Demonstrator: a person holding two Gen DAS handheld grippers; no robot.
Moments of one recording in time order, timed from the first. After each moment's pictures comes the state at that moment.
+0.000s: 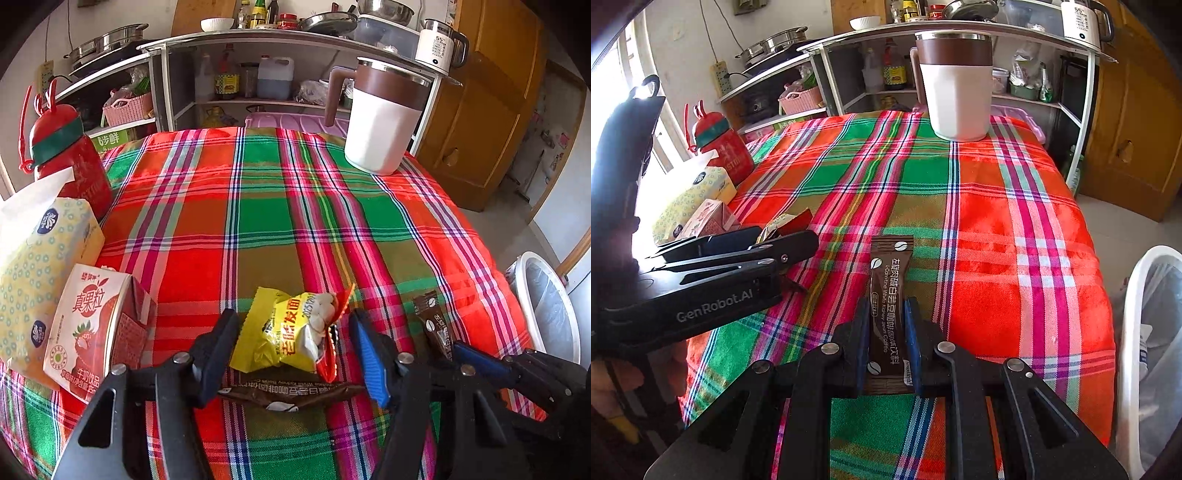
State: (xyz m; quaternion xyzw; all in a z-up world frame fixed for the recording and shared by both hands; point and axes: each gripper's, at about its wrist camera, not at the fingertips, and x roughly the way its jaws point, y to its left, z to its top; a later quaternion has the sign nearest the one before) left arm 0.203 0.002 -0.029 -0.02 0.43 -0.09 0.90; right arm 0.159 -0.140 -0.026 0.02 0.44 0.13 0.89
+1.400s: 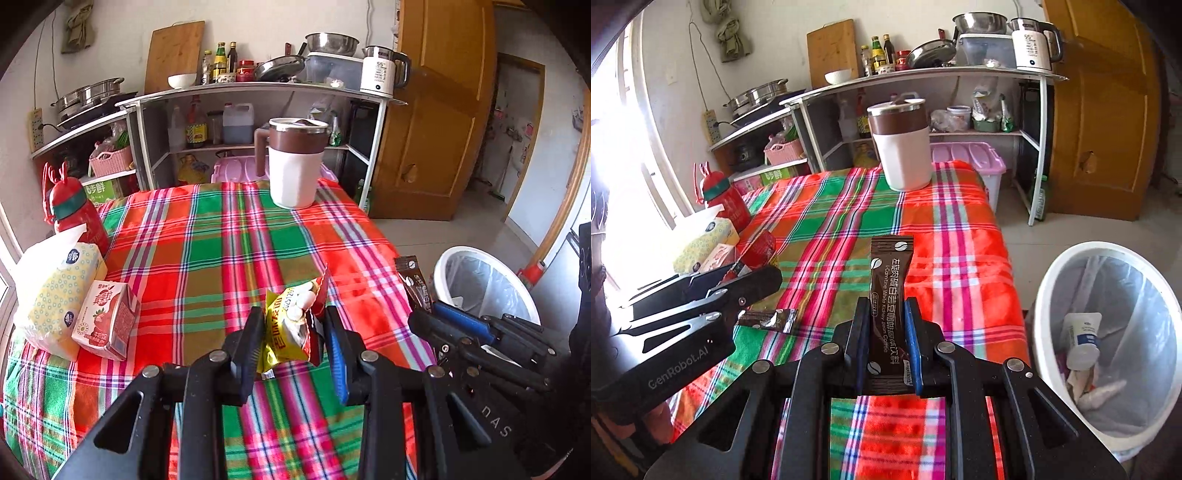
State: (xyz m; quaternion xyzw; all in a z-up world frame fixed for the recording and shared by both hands) left arm 0.118 -0.049 0.037 0.01 0.36 -0.14 0.92; right arm 0.097 -0.194 0.027 0.05 0.36 0.08 0.93
